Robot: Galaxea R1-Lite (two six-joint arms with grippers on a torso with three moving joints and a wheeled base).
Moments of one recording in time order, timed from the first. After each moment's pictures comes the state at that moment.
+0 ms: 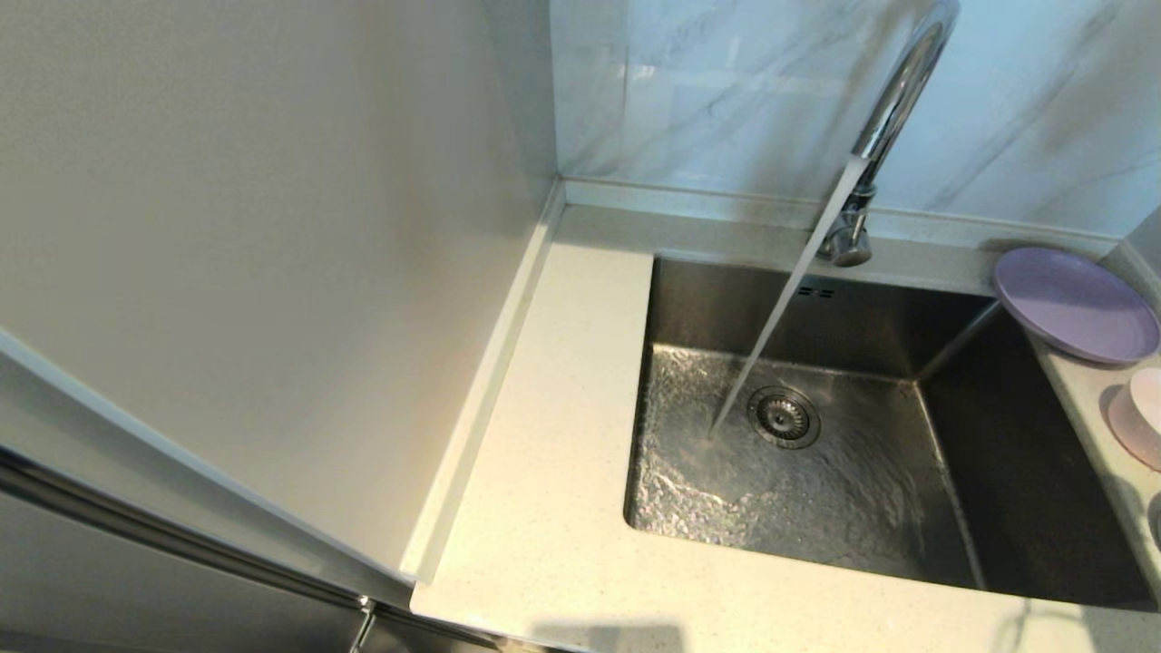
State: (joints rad) left arm 0.00 0.00 0.00 0.00 0.00 0.00; right arm -0.35 1.14 -1.19 0.59 0.23 -0.23
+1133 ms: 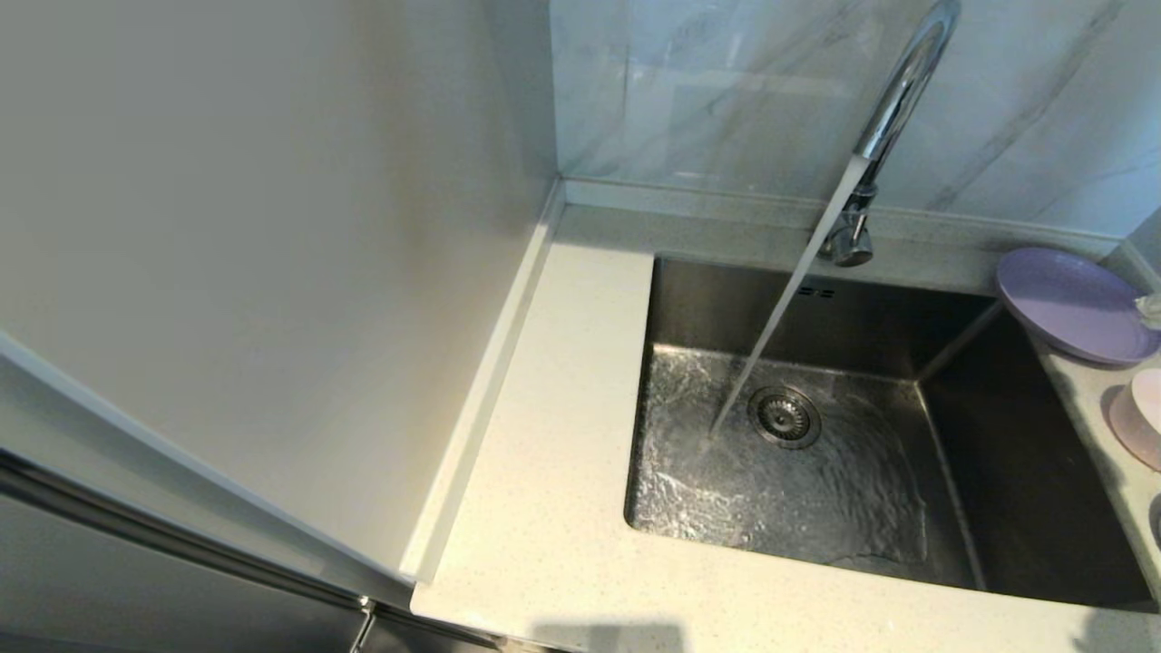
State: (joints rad) left arm 0.00 0.00 0.00 0.00 0.00 0.00; right arm -0.27 1.52 -1.81 1.02 0.18 -0.41
